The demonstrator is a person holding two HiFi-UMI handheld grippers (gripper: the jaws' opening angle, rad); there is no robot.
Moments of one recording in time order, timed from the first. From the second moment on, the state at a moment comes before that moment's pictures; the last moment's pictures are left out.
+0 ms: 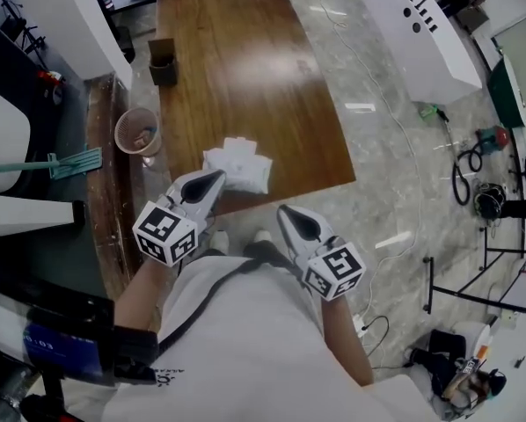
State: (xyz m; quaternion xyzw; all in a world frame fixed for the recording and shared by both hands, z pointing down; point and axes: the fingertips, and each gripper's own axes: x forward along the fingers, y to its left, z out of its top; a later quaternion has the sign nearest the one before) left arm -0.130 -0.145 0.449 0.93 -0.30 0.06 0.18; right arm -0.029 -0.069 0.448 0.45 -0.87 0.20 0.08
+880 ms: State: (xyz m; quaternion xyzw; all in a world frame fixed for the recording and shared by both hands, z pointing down) left arm -0.141 -0.160 0.476 0.87 -0.44 0.09 0.22; right arm -0.054 -0.158 0.519 0.27 -0.92 0.20 0.22
